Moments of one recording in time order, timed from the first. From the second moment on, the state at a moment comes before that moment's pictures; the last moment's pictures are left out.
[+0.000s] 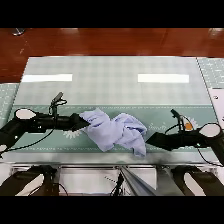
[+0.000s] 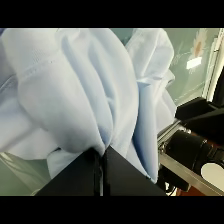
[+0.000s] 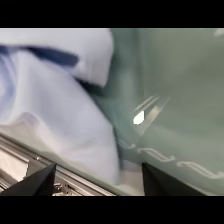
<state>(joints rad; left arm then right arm) -0.08 -1.03 0.46 0.44 -1.08 -1.14 -0.03 -0.80 0.30 -0.81 1.22 1.35</state>
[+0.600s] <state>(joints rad) -0.04 -0.97 0.69 0.42 -1.16 -1.09 0.22 -0.97 0.63 -0.79 1.04 1.33</state>
